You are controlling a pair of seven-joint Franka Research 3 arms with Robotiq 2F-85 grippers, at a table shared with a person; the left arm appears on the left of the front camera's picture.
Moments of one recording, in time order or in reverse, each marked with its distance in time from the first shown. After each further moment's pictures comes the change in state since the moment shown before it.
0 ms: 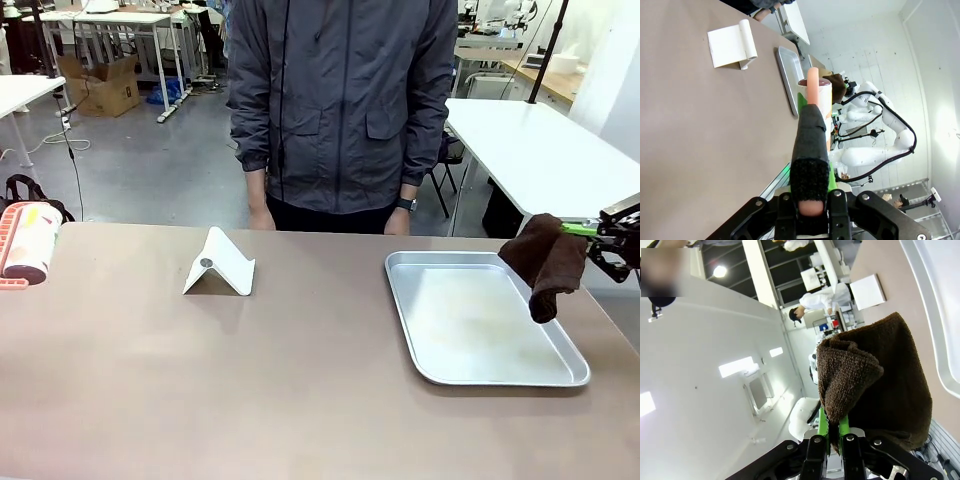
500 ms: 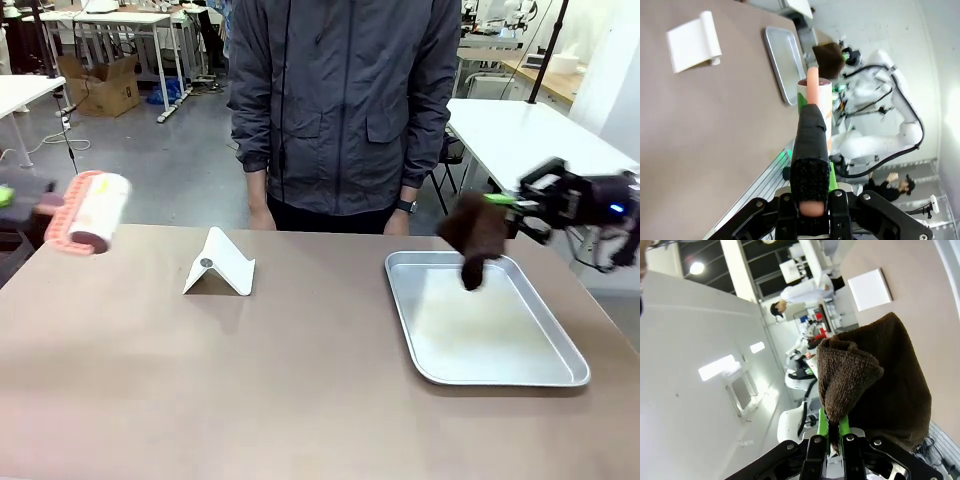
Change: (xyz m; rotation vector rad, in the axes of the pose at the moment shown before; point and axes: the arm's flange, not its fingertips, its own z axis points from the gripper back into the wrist) left arm 0.060 -0.094 -0.107 0.078 0.196 -0.011; right arm 0.036 0.058 -0.138 -0.124 0.066 -0.012
